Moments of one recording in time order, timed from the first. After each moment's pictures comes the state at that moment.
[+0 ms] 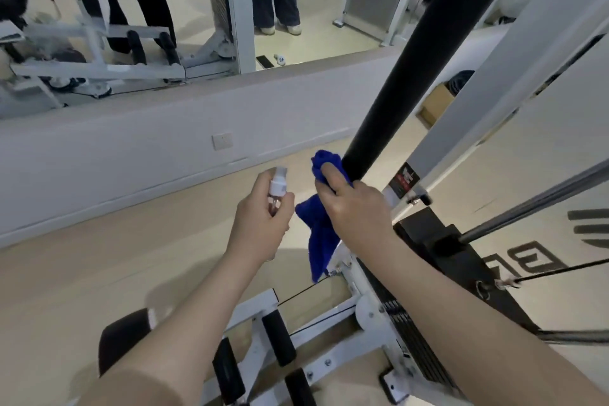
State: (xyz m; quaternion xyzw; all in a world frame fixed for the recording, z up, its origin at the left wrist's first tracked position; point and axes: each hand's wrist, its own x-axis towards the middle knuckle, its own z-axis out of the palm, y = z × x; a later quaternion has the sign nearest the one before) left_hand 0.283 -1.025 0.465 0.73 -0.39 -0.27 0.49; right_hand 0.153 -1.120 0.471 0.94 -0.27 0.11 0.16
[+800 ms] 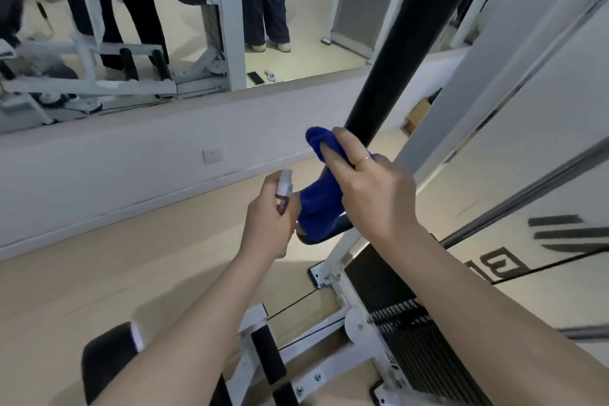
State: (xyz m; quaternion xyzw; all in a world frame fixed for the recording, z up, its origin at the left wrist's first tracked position) left_hand 0.257 -1.048 0.479 0.73 -0.35 -0.30 0.50; right_hand 0.135 -1.124 0.541 0.91 -0.31 0.22 0.15
